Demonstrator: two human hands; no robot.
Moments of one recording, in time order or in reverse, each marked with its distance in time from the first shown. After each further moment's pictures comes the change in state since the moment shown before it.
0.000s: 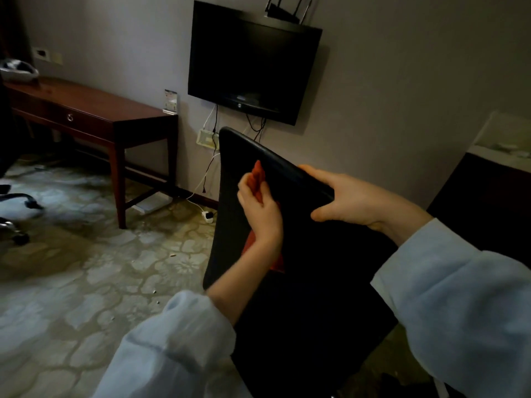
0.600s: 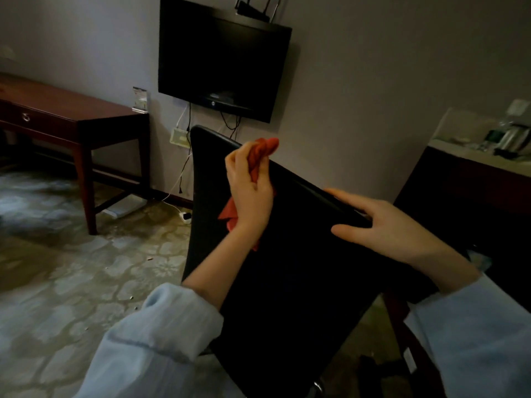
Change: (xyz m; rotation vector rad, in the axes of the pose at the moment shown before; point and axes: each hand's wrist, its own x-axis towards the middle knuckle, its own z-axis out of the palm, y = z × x) left_hand -0.006 0.029 0.013 0.092 -0.218 0.395; right_hand -0.091 0.044 -0.004 0.193 0.136 -0.045
